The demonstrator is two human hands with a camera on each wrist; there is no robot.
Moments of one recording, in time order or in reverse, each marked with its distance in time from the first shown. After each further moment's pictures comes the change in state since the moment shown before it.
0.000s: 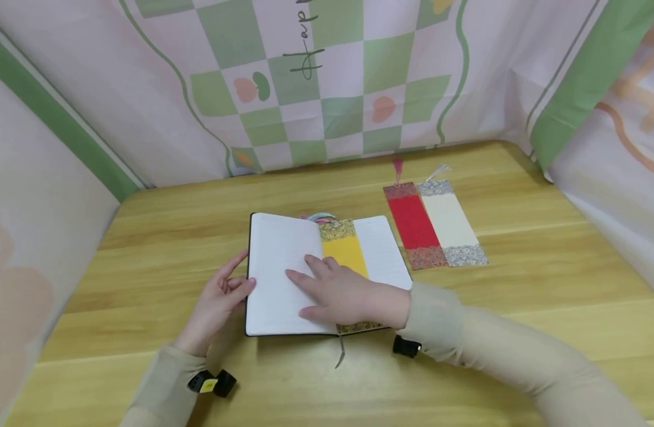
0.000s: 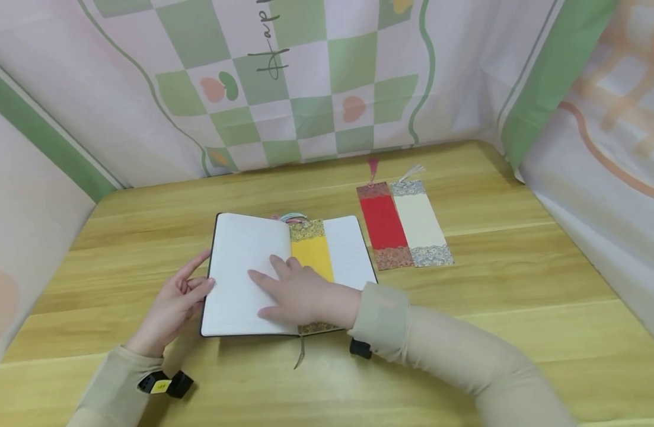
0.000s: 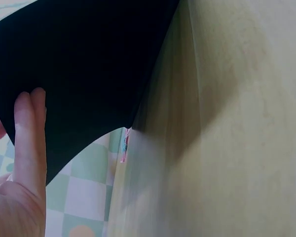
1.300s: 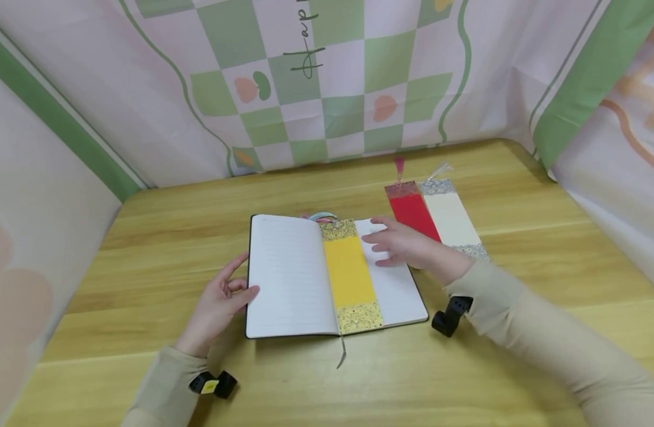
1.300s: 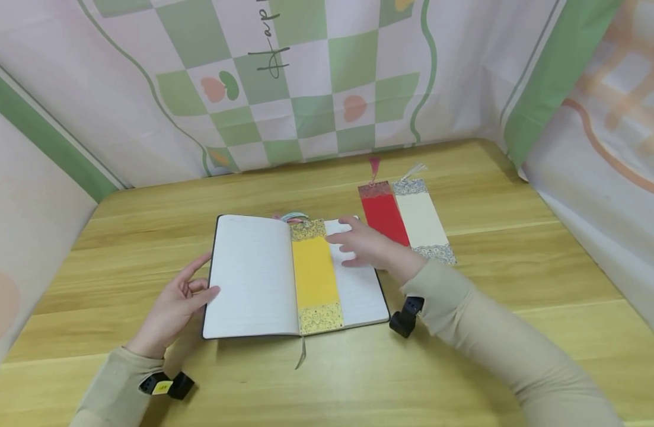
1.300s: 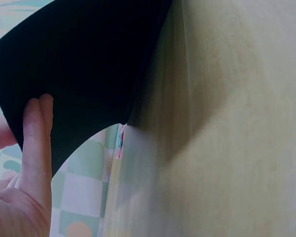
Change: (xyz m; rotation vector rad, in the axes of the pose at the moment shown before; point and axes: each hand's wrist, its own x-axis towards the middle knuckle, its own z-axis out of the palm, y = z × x) left_hand 0.000 -0.005 -0.003 0.133 0.045 -0.055; right_hand -0.018 0.108 -0.029 1.223 0.102 0.429
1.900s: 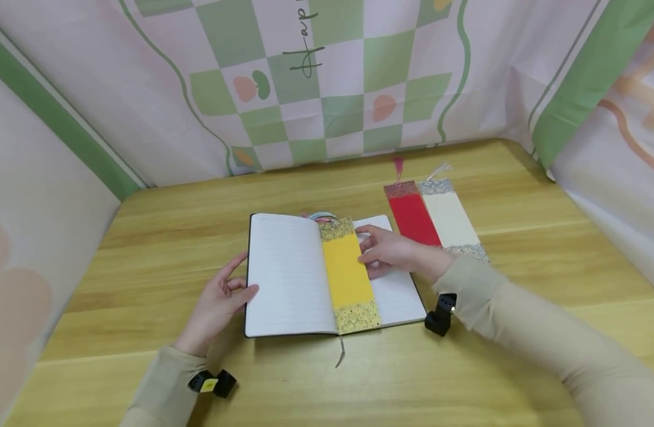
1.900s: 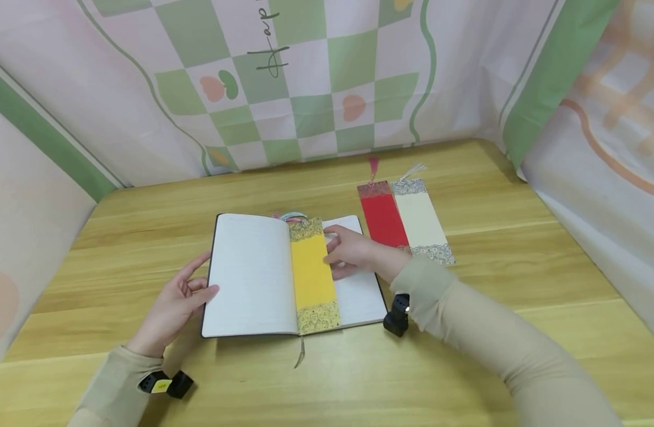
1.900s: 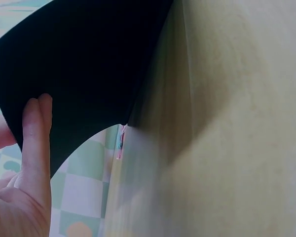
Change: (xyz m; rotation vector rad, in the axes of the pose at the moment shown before) left_hand -0.001 0.001 0.001 0.000 0.000 -0.008; right_hand 0.019 0.011 0.013 -0.055 -0.061 0.038
